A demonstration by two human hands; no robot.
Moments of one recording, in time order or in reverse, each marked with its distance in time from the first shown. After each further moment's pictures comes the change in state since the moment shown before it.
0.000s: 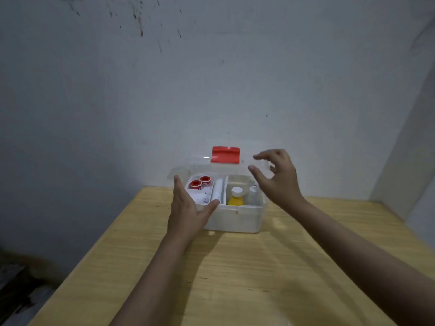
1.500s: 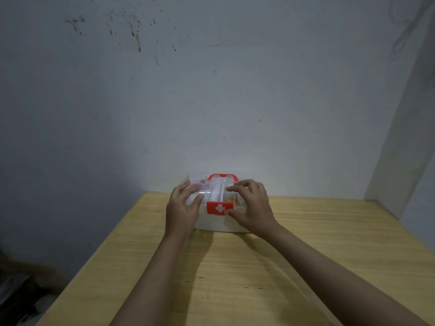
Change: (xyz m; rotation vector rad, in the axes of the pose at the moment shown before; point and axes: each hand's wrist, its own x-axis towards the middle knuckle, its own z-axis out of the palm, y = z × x) left_hand 0.001 0.008 -0.006 -0.178 0.185 0.194; right_hand -0.053 0.007 0.037 -0.262 -0.275 -0.015
